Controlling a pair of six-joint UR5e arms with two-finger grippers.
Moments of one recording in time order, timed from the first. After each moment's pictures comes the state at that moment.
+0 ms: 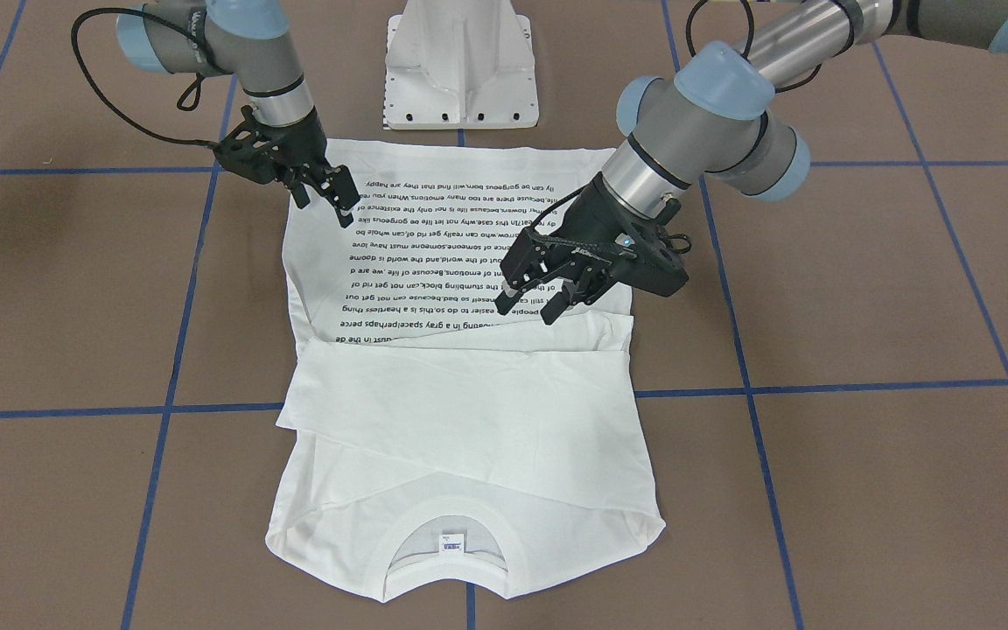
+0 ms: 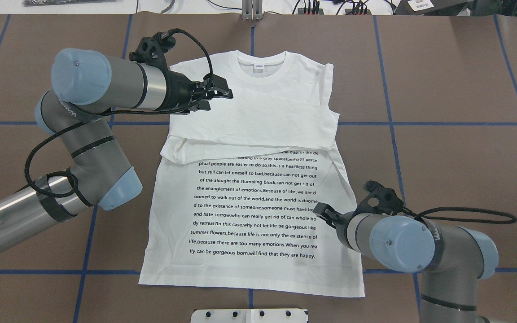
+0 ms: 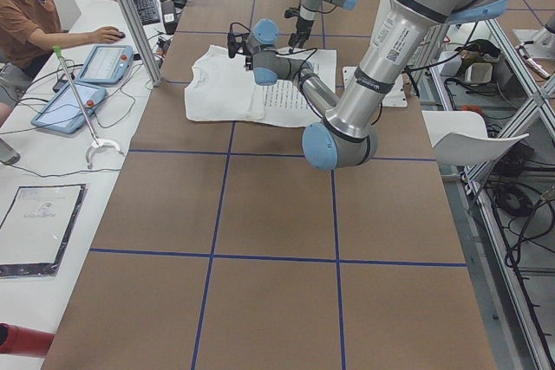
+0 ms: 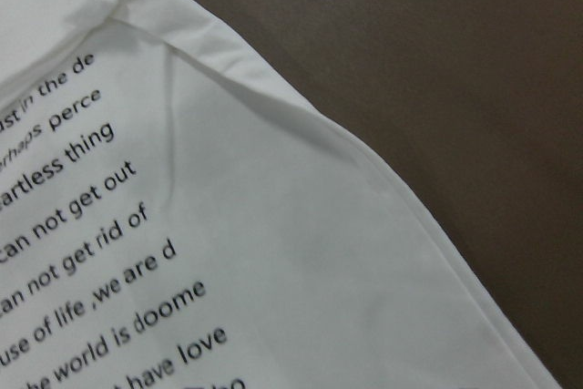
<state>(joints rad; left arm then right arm) -0.71 -2.17 -1.57 -2.41 -1.90 -1.53 0.22 -1.39 2.01 -1.33 1.49 2.06</state>
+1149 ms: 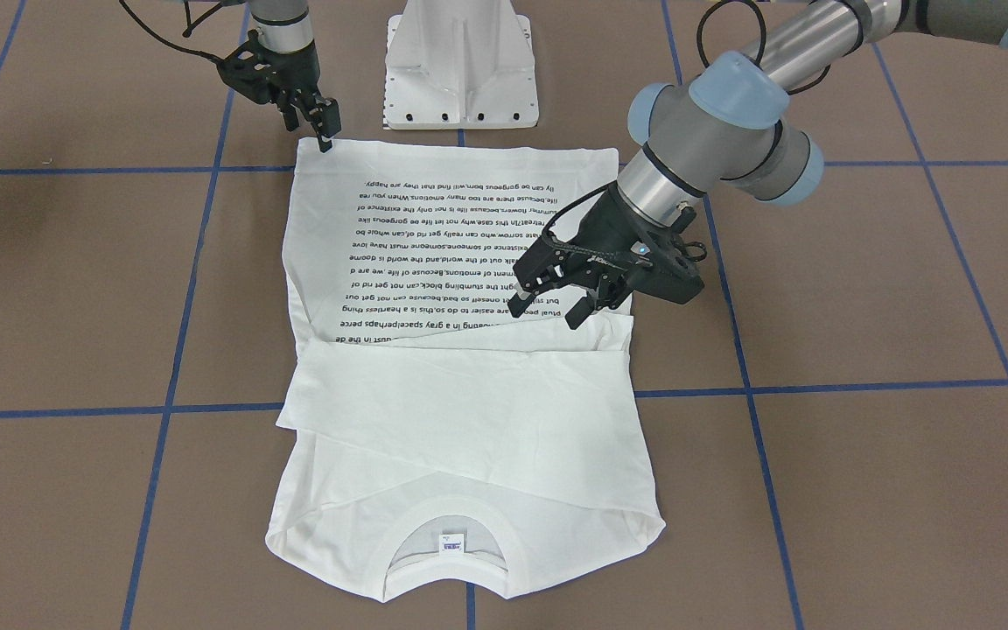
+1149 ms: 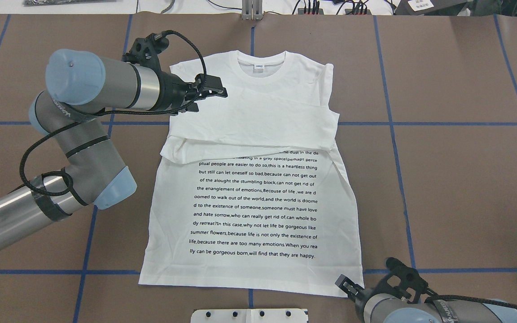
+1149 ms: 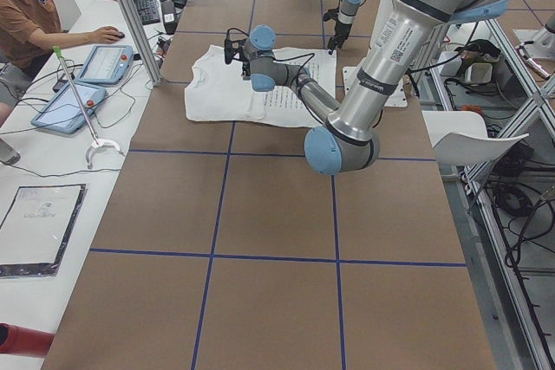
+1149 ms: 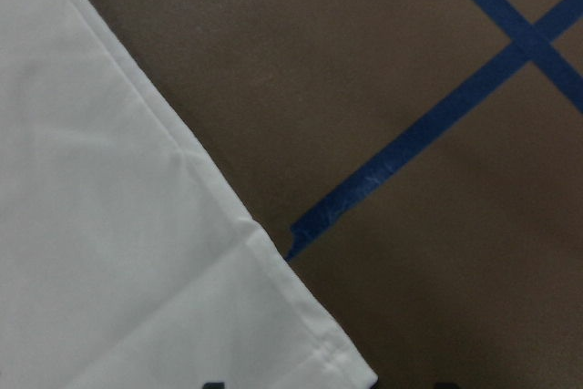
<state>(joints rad) -0.71 -2.16 -1.56 -2.41 -1.90 -1.52 -0.04 -1.53 2.13 -1.46 1.40 2.31</state>
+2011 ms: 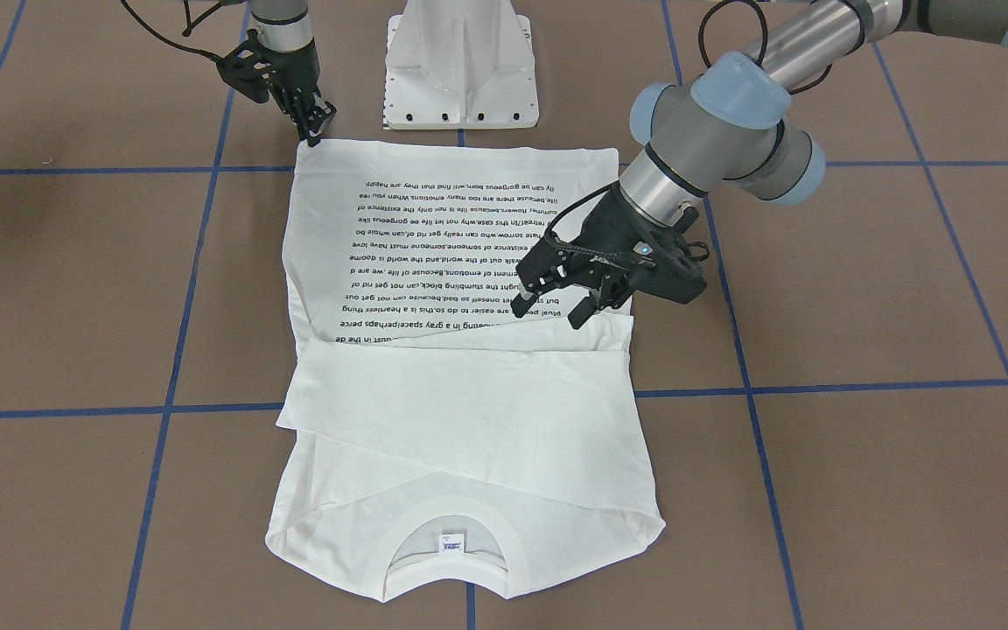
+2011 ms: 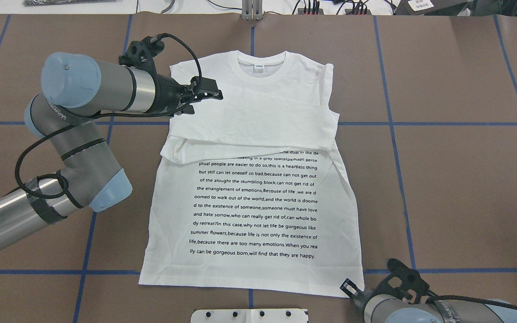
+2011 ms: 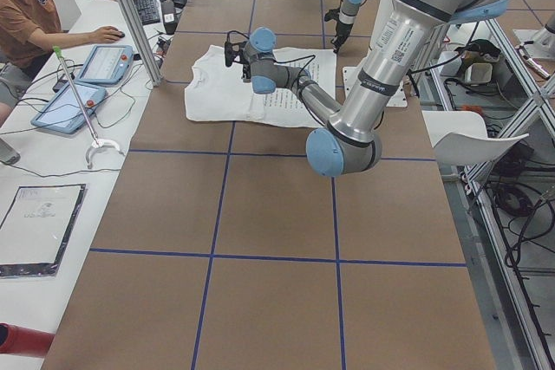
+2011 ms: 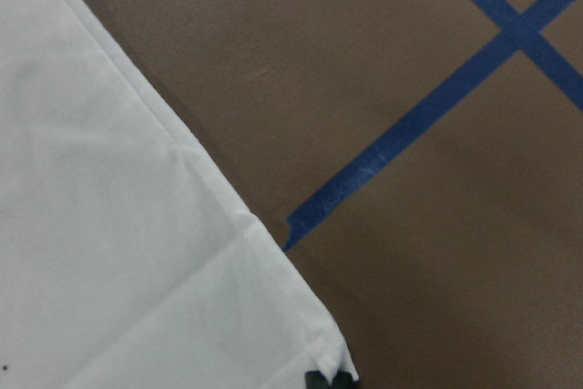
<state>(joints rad) -0.71 -2.13 -1.57 -2.41 -1.90 -1.53 -0.04 -1.53 2.14 -1.46 1.41 2.33</state>
